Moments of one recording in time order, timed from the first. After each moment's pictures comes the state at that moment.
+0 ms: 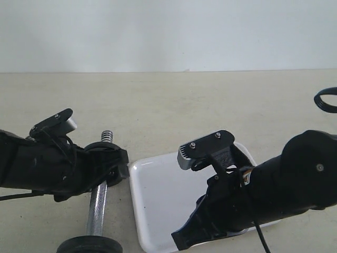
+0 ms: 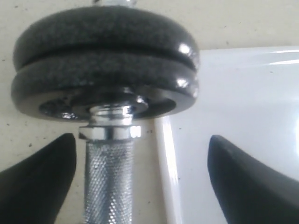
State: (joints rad) left arm -0.55 1.61 -0.59 -1.75 0.06 0.99; right arm 0.79 1.50 -0.61 0.58 0.27 -0.36
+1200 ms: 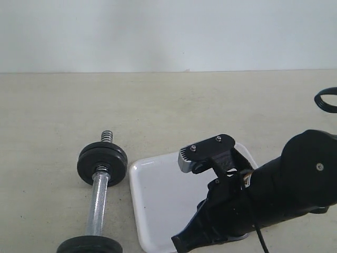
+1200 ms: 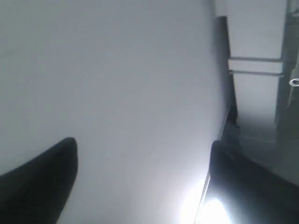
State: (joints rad) left arm -0.55 0.27 -0.95 -1.75 0.12 1.07; right arm 0.79 1.50 -0.61 0.60 0.30 -0.35
